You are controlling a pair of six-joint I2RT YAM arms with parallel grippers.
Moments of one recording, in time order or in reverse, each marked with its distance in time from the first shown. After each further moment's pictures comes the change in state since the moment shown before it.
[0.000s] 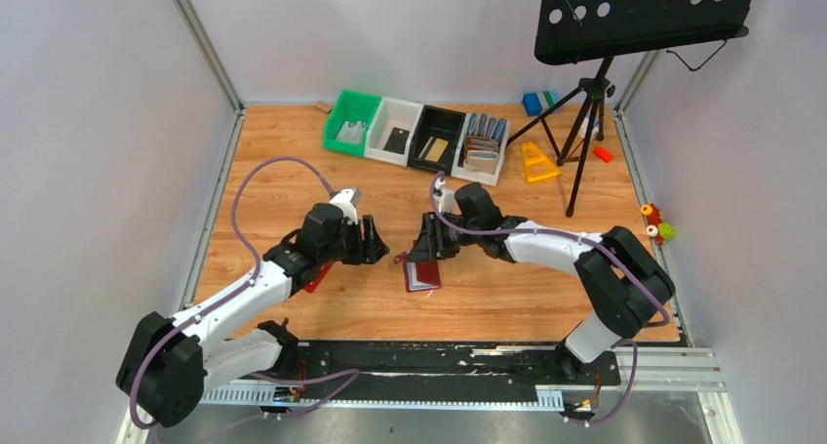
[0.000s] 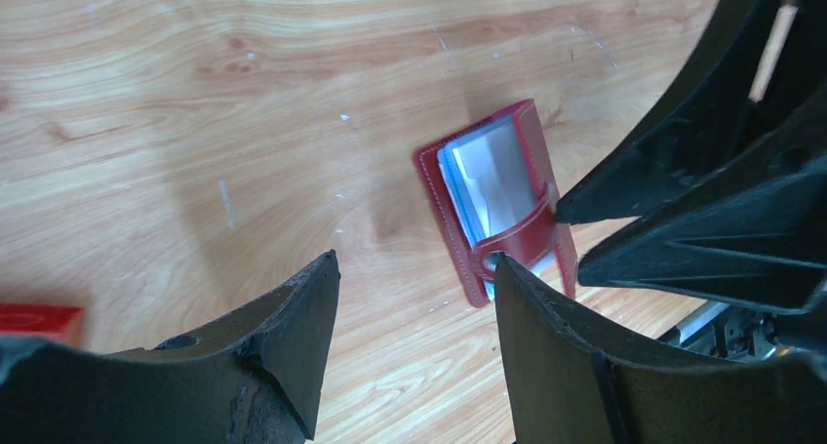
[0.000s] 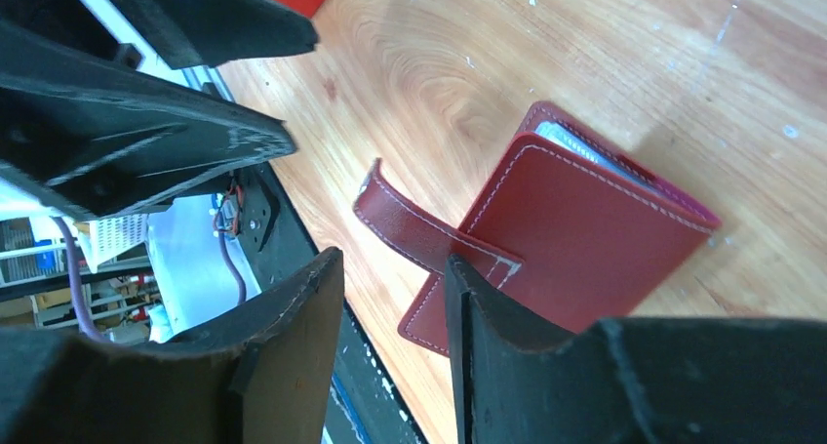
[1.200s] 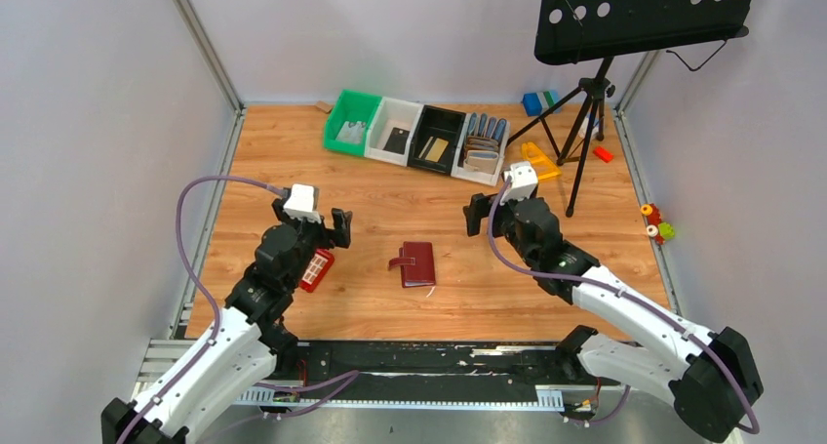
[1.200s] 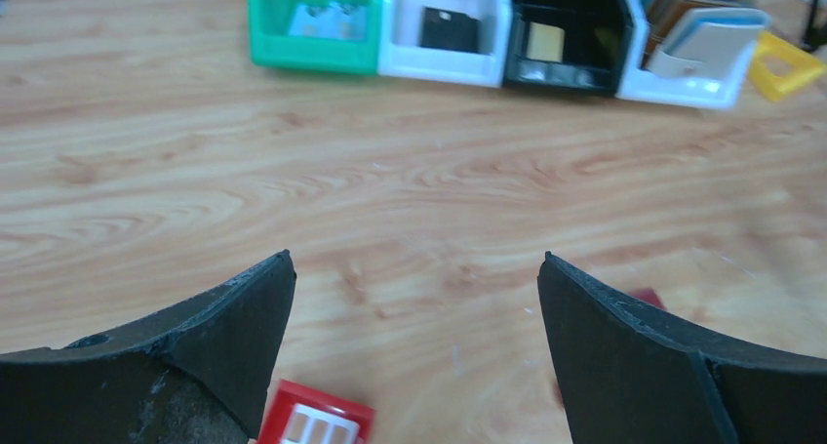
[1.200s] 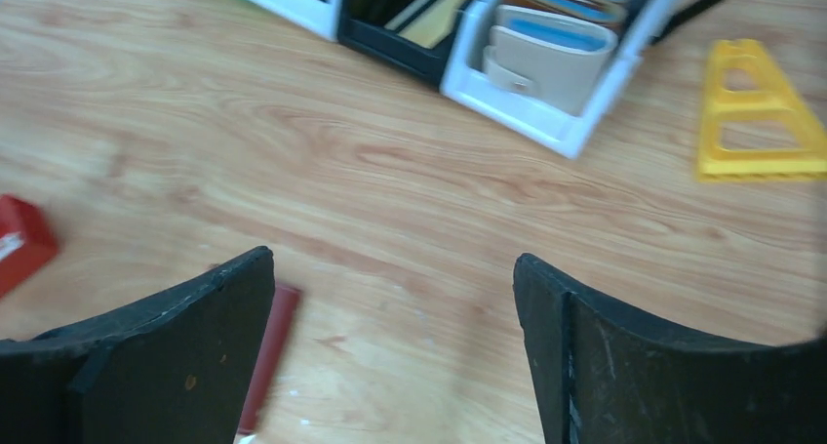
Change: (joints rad) left arm 0.050 -0.459 -0.098 0.105 -0.376 0.377; right arm 0.008 -0.592 -0.173 -0.039 0.858 -0.374
